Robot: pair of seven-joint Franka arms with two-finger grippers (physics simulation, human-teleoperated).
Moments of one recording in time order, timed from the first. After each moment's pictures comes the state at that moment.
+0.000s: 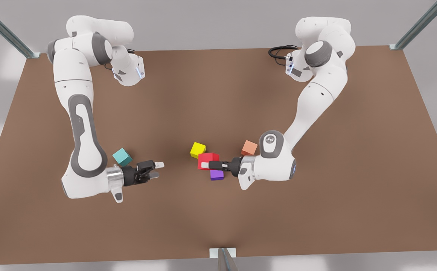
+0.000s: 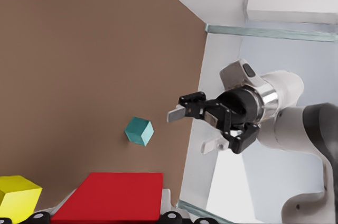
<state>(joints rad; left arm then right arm) -0.08 1.09 -0.85 -1.03 -0.52 2.26 -0.20 0.10 0.73 0.01 -1.30 1.06 1.62 -0.66</state>
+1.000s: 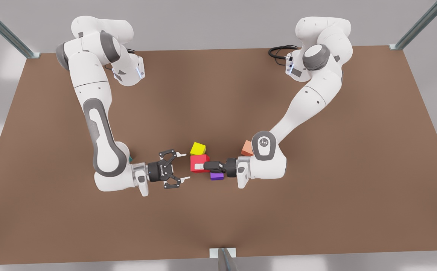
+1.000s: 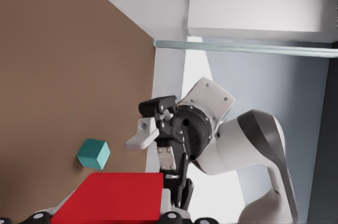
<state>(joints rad) -0.09 1.14 -0.90 -1.06 -0.78 2.40 0.15 0.19 0.74 0.05 -1.39 1.44 1.70 -1.88</state>
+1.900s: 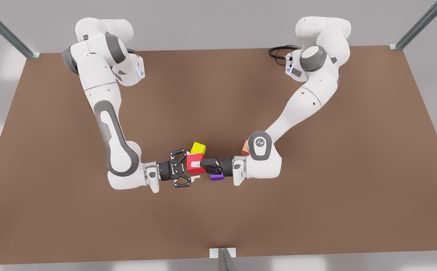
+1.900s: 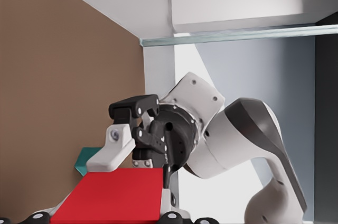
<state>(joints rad) -0.12 1.17 -0.90 -1.03 -0.80 2.41 0.30 0.25 0.77 0.05 -1.38 1.52 1.75 -2.07</state>
